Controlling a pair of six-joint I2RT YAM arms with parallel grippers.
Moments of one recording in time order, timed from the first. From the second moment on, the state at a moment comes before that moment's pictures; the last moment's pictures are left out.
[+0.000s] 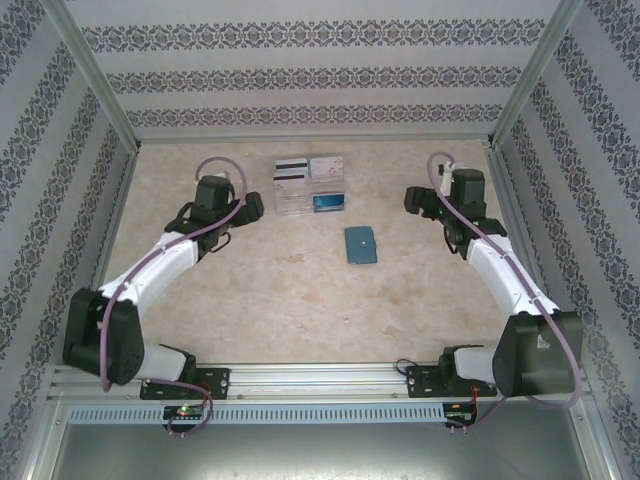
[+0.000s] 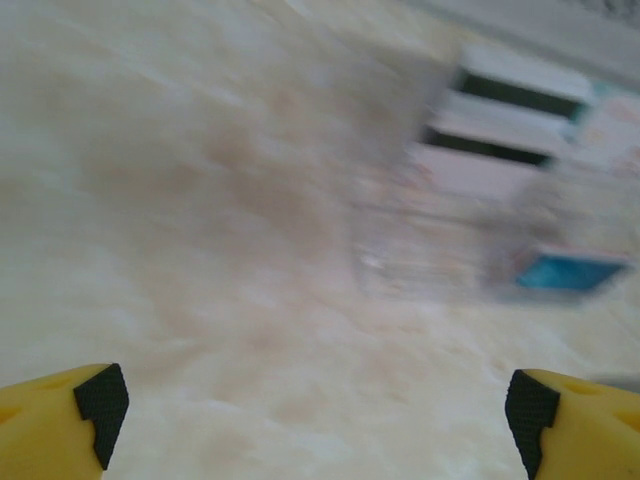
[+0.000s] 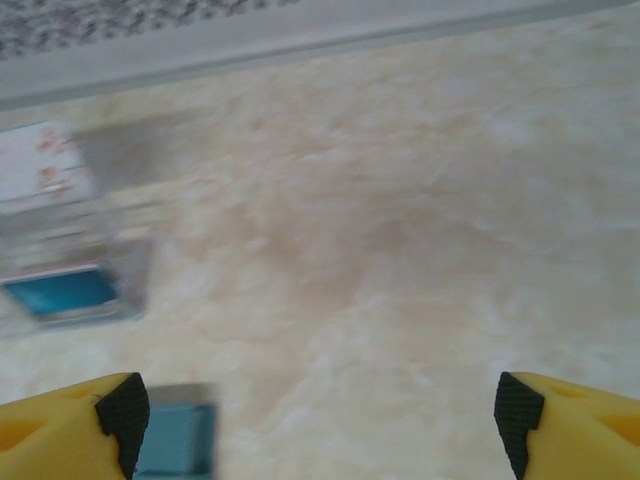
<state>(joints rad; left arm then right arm) -0.25 1.35 0.92 -0.26 -0.16 -0.49 0.02 1.27 0.88 -0.20 -0.06 0.20</state>
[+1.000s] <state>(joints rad) -0.02 1.45 0.31 0.73 -0.35 -0.12 0.02 1.38 0.33 0.69 0.17 0.07</state>
